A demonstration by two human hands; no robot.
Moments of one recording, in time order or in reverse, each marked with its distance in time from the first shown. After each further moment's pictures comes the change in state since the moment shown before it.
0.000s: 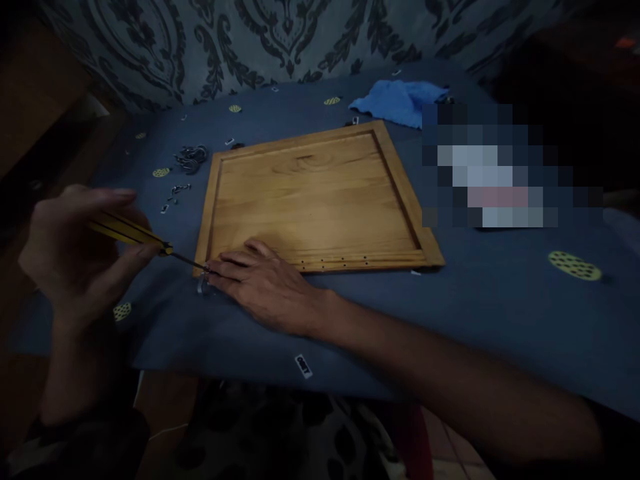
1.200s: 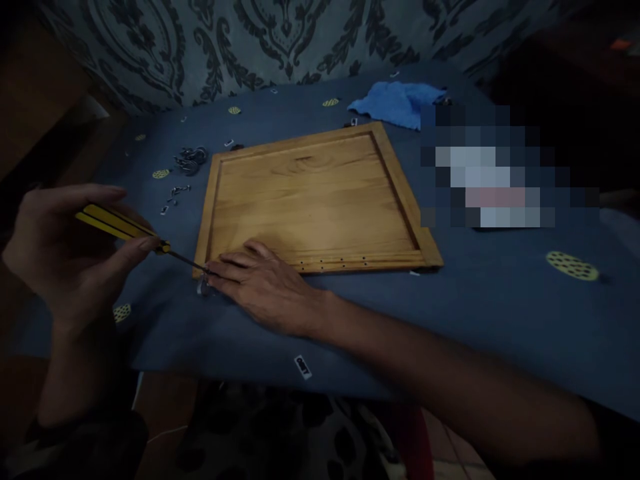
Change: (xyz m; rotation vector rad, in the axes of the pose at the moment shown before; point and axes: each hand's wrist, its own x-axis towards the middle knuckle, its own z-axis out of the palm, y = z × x) left_hand 0.004 0.003 0.002 0.034 0.088 -0.021; right_hand -0.001 0.001 0.001 0.009 0.032 -0.025
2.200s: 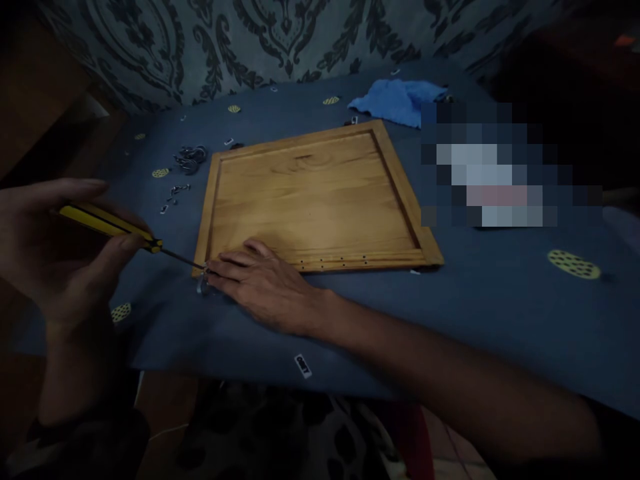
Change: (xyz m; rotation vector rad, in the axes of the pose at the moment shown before) left_hand 0.000 -0.002 0.000 -0.134 0.047 0.007; right_hand 0.000 0.000 -0.001 0.000 -0.044 0.025
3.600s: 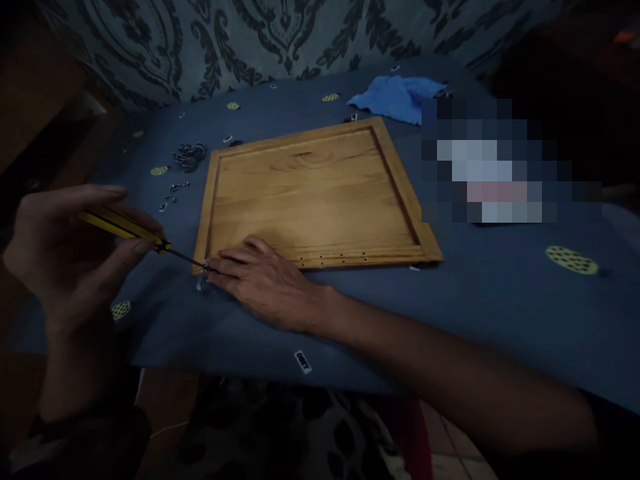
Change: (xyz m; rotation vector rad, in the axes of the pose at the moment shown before) left_hand 0.001 0.006 0.001 -0.024 -0.138 -0.048; right_hand 0.001 -0.001 -0.004 0.036 -0.052 0.001
